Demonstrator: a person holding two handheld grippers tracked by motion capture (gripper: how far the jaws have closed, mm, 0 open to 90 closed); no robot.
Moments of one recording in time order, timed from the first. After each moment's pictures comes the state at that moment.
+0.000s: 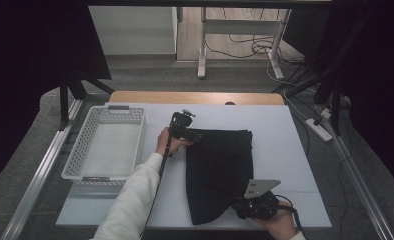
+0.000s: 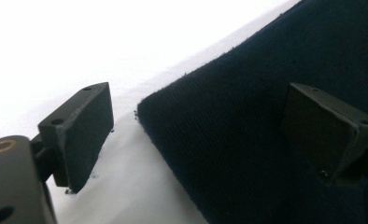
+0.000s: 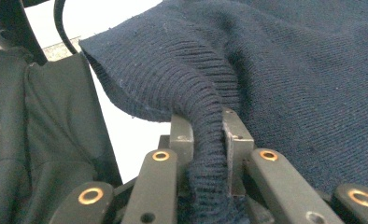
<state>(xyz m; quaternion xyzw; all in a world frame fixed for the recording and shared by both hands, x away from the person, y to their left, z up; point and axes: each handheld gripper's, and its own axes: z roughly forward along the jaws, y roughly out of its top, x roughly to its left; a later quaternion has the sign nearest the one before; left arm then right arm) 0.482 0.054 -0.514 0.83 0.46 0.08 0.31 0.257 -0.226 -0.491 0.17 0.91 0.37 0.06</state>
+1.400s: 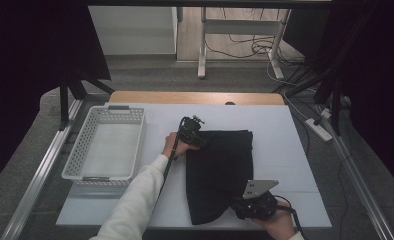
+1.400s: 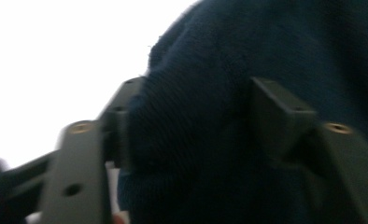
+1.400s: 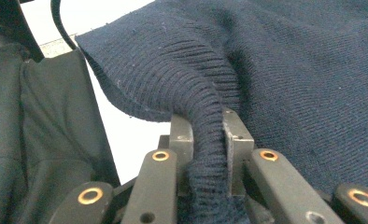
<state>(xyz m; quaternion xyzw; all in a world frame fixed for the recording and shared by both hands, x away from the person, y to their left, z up) 0.475 0.029 -0.520 0.87 0.37 0.02 0.32 0.257 -0.224 -0.494 0.17 0.91 0.37 0.07</state>
